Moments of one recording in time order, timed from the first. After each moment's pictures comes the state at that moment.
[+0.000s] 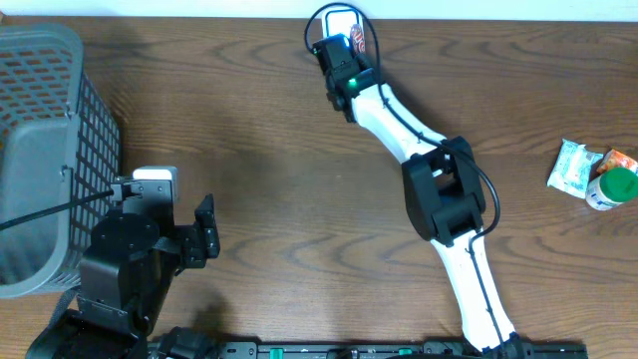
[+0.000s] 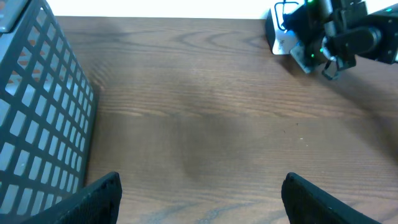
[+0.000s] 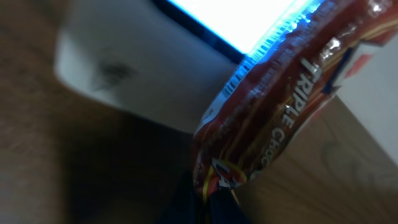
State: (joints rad) left arm -0.32 0.69 1.12 -1.05 -0.22 -0.20; right arm 0.49 2.52 2.09 -0.48 0.55 -0.31
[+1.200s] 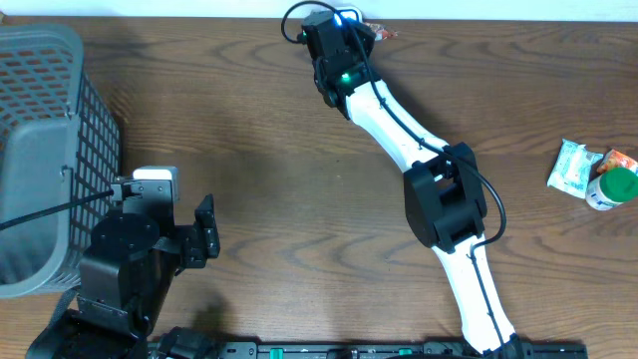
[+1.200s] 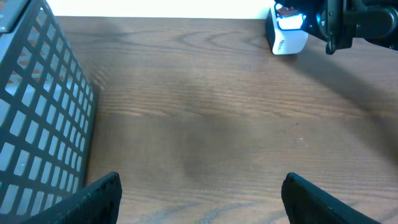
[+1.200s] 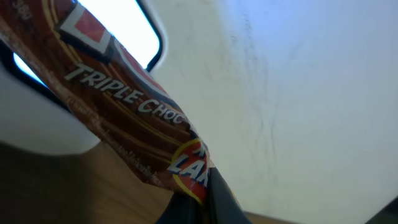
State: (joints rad) left arm -0.32 0.69 1.12 -1.05 -0.22 -0.20; right arm 0.52 2.47 2.13 -0.27 0.83 -0.92
